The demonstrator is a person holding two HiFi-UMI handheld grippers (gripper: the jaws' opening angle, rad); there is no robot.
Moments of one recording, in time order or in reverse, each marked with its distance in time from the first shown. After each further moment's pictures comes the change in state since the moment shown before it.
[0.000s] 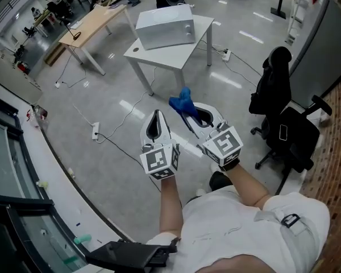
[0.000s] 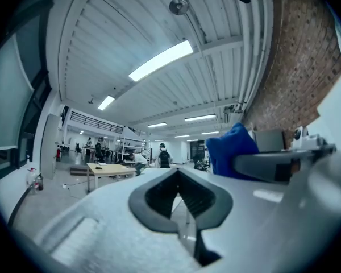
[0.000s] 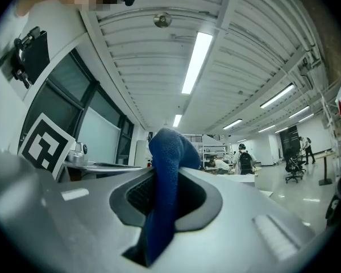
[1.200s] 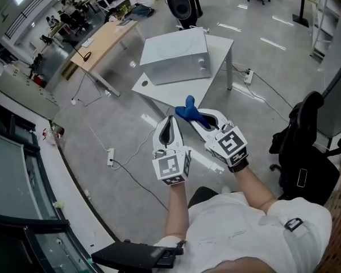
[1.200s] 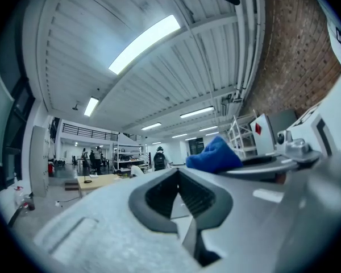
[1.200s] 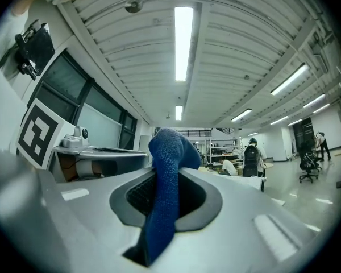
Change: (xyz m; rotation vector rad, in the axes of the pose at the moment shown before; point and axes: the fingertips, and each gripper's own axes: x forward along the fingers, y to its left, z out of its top) left arm 0.306 -0.018 -0.011 0.124 -0.014 -0.010; right arm 0.179 -0.253 -0.047 0.006 0.061 0.117
